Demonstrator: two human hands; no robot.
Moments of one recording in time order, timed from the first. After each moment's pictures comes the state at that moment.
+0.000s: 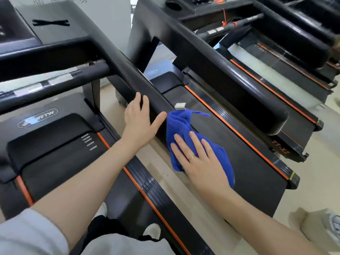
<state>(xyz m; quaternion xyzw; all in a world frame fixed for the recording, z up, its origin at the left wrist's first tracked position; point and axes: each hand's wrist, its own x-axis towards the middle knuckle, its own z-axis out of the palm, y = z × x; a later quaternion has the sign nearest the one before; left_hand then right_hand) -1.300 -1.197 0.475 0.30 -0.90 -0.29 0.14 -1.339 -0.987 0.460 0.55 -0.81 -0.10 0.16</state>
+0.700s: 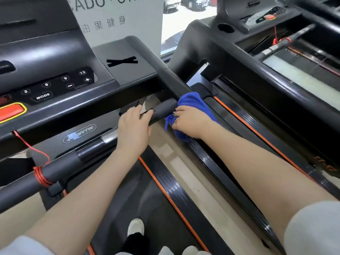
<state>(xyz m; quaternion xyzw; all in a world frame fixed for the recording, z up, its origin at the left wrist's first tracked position) -1.234 -1.414 0.479 0.29 -0.95 -0.05 0.12 -1.408 -1.320 0.475 0.70 -0.62 -0.34 0.08</state>
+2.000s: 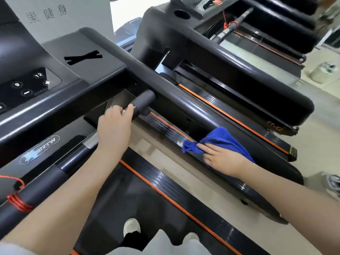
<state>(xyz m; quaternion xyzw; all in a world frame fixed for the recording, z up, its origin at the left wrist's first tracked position) -1.234 -1.440 0.472 0.22 -0.97 -0.01 0.10 -1.344 -1.135 0.448 0.61 -0.61 -0.50 -0.04</state>
